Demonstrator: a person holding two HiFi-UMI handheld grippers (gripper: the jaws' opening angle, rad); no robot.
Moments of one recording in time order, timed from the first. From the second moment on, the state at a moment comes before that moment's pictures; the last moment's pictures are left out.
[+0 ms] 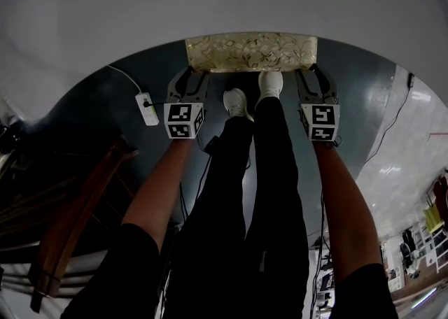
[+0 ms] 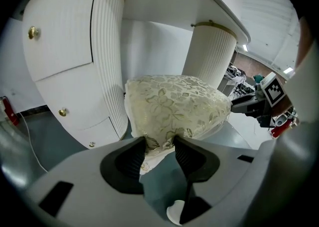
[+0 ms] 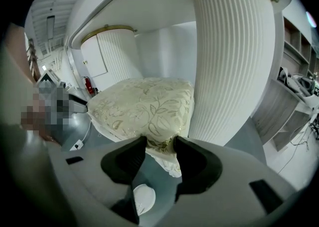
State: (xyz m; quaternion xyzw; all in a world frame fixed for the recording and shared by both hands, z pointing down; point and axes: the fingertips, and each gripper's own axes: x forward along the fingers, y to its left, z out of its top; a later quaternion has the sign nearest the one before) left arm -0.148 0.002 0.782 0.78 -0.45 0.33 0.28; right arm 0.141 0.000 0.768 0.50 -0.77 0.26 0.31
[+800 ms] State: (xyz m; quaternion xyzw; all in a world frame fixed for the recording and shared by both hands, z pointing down) left arm -0.156 -0.025 0.779 0.77 -0.50 0.31 0.26; right arm 0.134 -0.015 0.768 0.51 -0.78 0.25 0.28
